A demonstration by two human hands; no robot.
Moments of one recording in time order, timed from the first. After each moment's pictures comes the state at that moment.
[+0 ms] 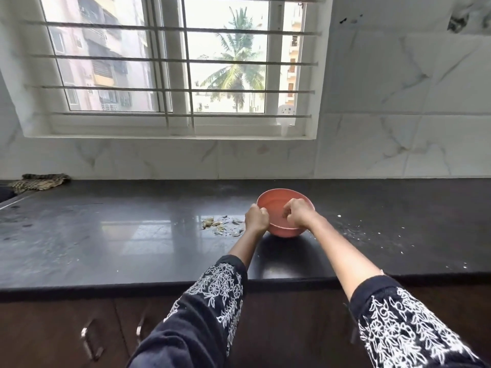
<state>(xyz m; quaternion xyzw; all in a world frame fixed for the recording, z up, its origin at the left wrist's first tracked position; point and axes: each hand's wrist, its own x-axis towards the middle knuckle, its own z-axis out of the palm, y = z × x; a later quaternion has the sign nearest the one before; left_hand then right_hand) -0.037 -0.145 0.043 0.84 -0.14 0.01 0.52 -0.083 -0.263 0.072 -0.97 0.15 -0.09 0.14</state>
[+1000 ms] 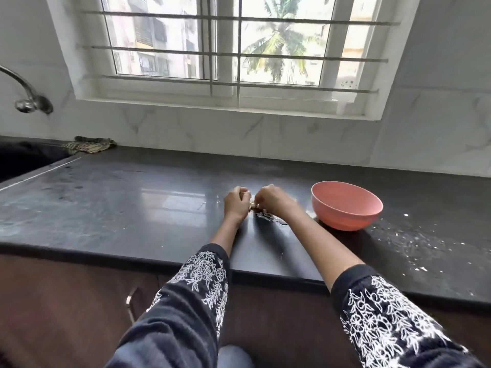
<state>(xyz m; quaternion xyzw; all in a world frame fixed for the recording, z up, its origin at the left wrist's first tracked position) 0.056 -0.016 0.000 0.81 -0.09 0.12 0.56 0.030 -0.127 0.039 -0.99 -0.03 -0.06 0.10</state>
